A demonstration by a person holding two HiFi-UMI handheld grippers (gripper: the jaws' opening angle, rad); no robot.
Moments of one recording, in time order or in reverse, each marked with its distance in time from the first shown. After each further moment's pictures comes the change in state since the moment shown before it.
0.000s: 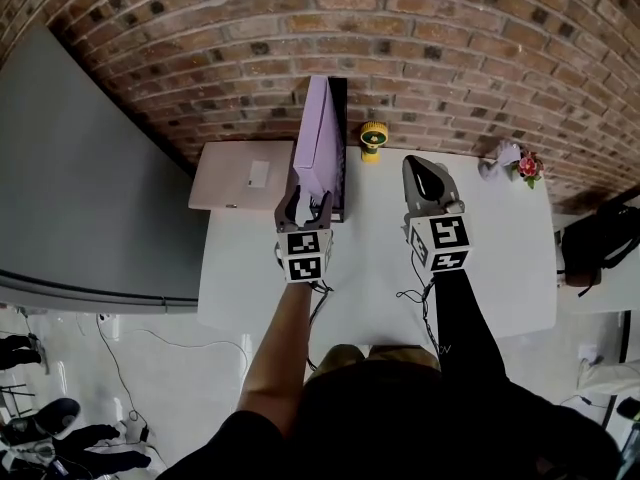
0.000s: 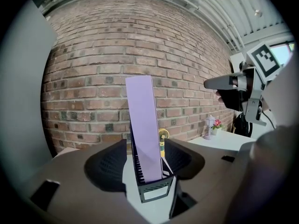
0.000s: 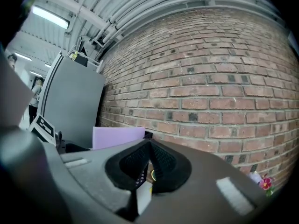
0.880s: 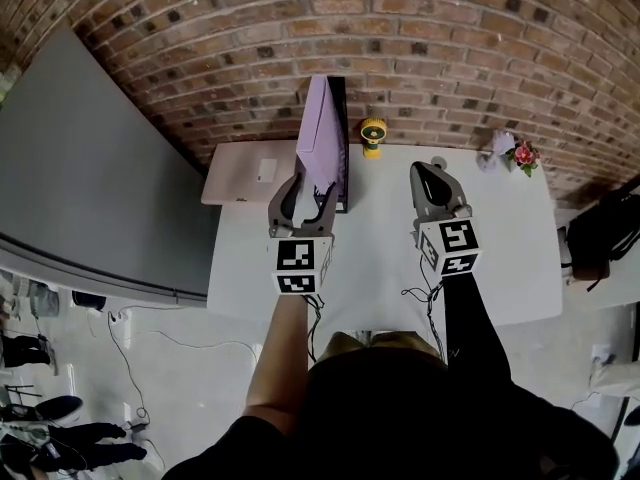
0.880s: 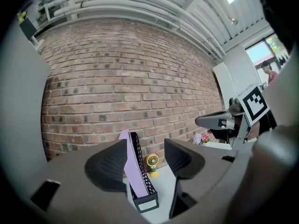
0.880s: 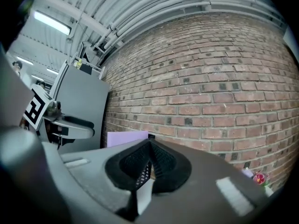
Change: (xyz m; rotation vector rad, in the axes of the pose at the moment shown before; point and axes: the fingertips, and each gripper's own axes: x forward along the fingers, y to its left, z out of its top) left arm -0.105 -0.042 0.098 0.105 -0.213 -0.070; right arm -0.070 0.008 0.014 0.022 -0.030 0.014
